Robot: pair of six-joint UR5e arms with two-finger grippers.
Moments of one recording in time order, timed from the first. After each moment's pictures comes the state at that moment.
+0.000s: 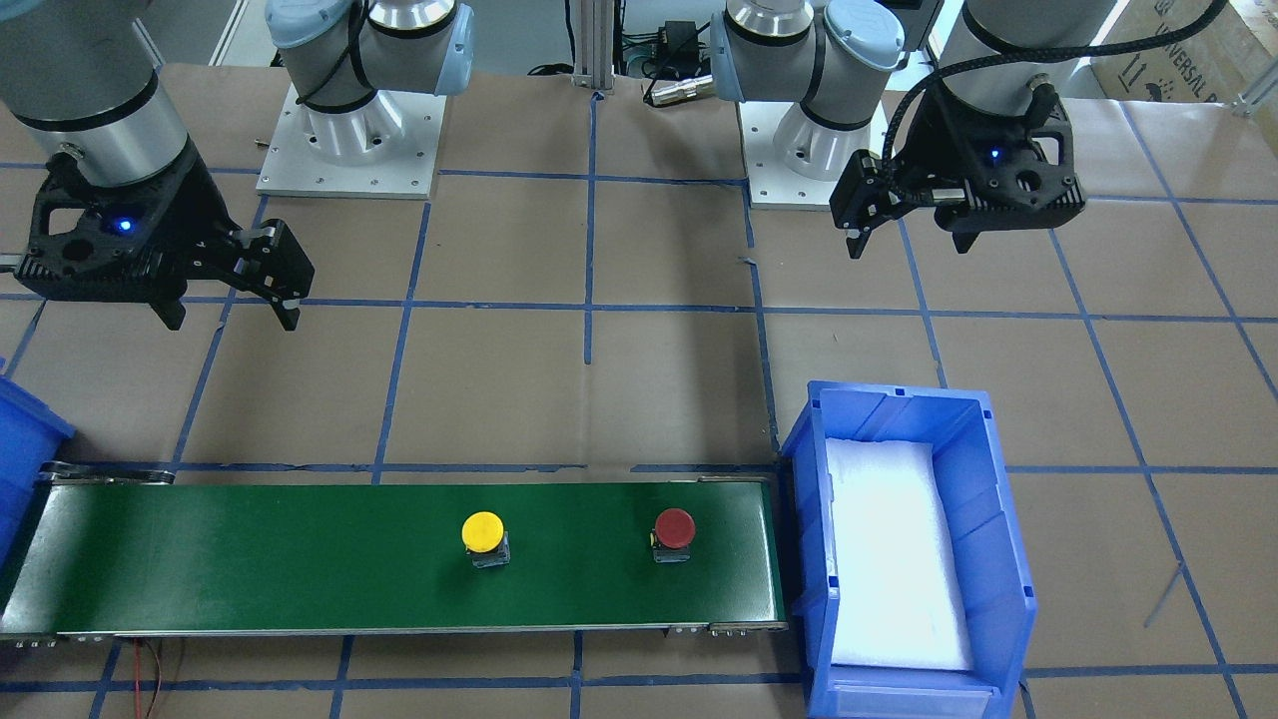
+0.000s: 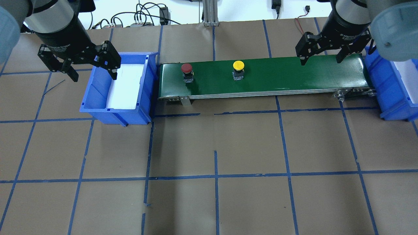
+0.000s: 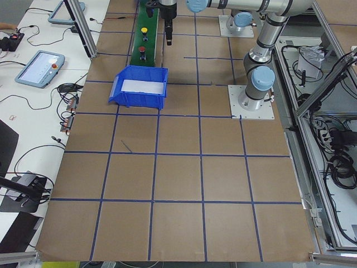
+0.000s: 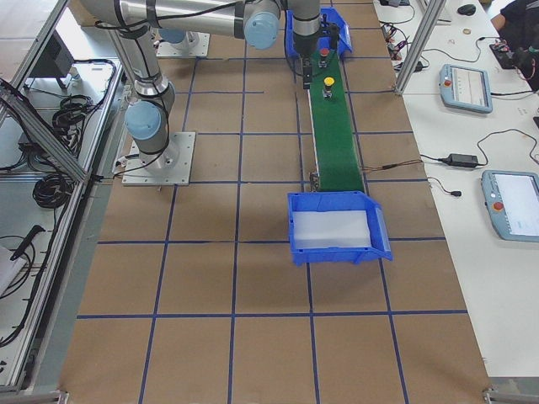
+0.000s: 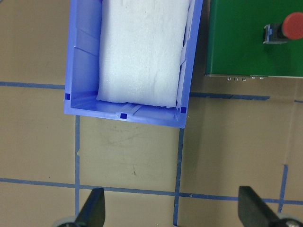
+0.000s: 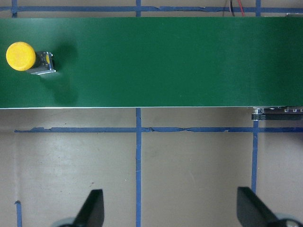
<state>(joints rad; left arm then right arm) -1.54 -1.57 -1.51 -1.67 1.64 0.01 1.49 -1.52 1.61 -1.75 -1.57 -0.09</state>
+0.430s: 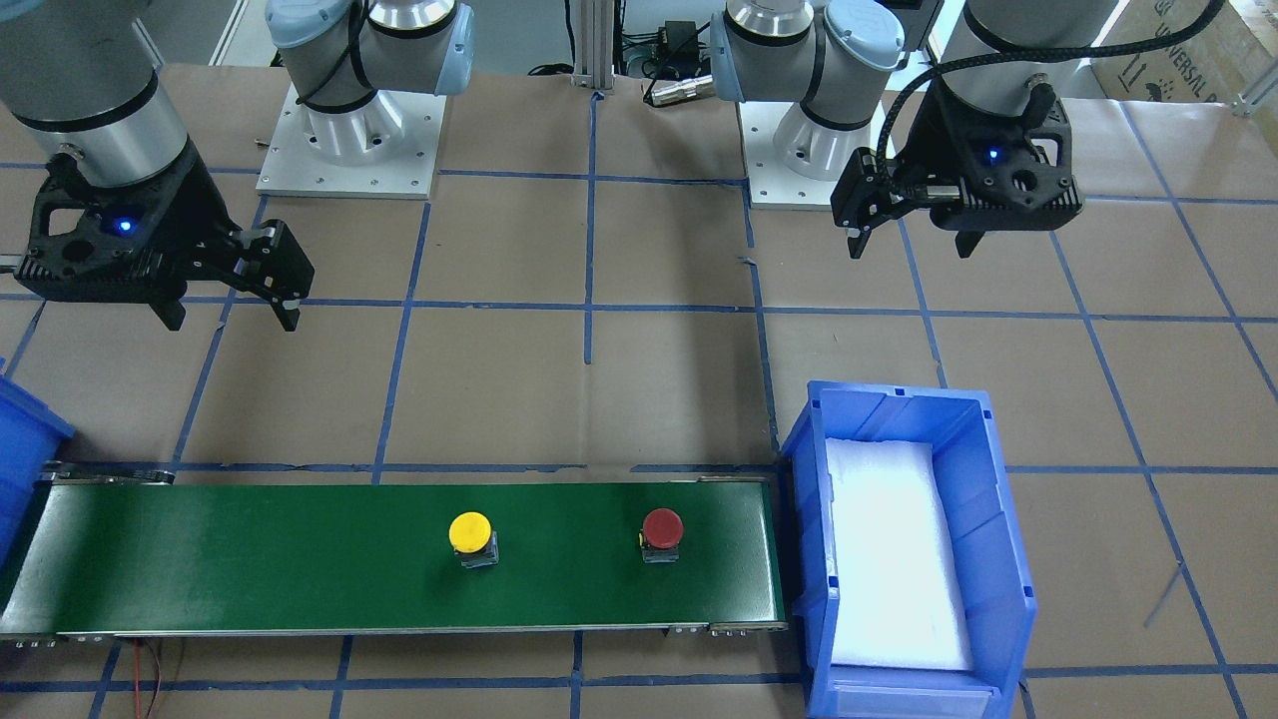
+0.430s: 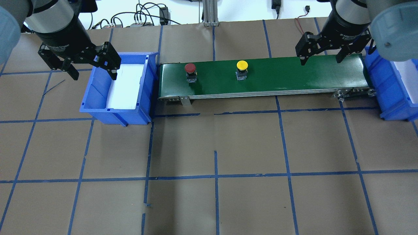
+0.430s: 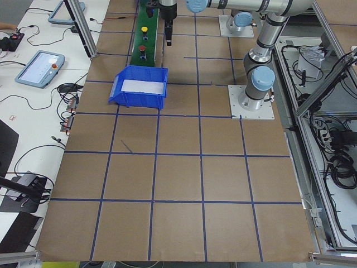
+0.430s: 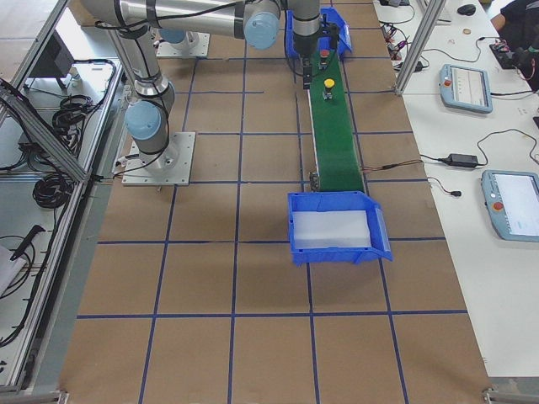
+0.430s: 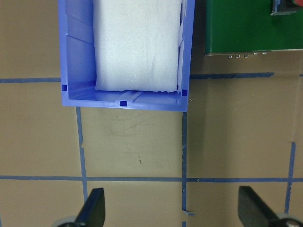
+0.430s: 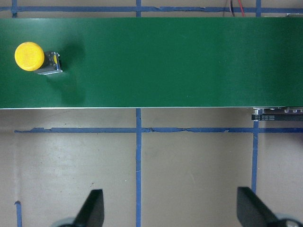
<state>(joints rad) -1.54 -1.58 -1.51 -1.61 1.63 0.04 1.49 -1.52 1.60 -1.75 -1.57 -0.09</state>
